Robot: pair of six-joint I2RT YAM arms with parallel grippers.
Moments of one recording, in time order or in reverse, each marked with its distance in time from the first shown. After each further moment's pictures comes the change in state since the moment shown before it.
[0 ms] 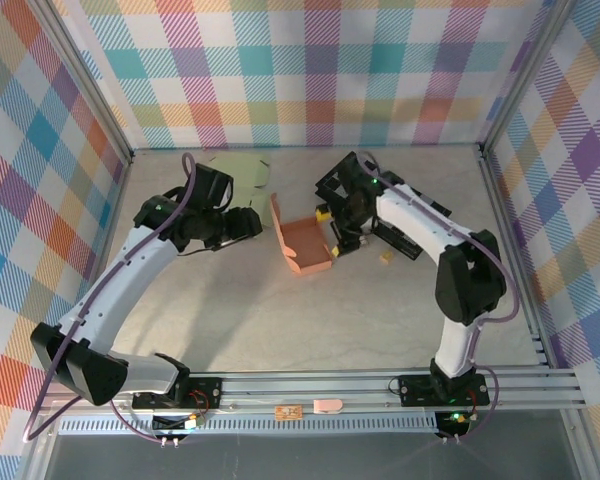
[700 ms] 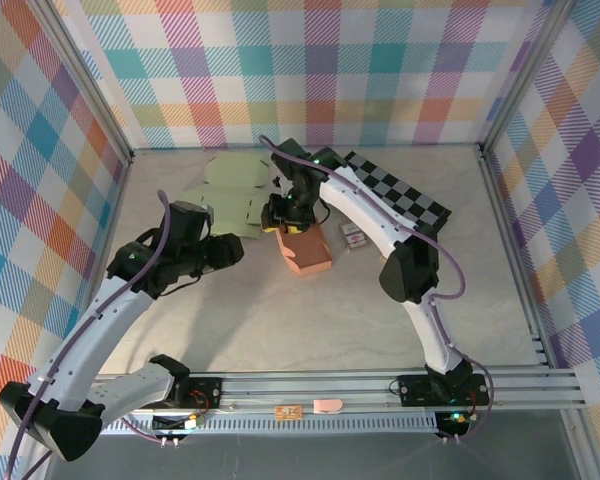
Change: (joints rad) left arm 0.000 -0.288 -0.292 0.098 -0.062 0.035; right arm 0.210 0.439 0.701 -0.387 -0.056 -0.907
